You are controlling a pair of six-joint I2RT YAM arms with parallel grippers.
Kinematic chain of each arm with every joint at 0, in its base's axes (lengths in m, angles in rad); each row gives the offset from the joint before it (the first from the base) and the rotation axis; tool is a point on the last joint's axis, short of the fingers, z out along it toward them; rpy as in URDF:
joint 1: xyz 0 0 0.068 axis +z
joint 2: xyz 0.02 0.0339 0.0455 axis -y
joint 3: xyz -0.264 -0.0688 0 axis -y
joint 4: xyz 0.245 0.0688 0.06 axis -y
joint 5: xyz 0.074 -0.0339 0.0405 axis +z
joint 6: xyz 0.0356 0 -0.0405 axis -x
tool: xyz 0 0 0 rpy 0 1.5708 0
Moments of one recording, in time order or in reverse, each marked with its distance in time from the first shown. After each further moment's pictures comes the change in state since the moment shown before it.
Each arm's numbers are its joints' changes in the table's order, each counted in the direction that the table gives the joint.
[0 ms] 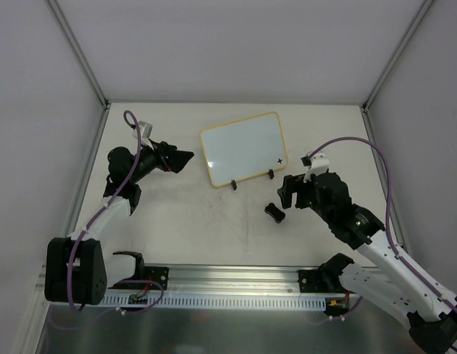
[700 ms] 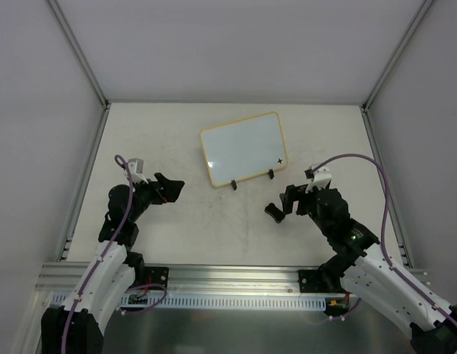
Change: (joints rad) left arm -0.050 0.565 -0.331 -0.391 0.385 0.049; right arm -0.002 0.149 -0.254 0.220 -0.064 0.036
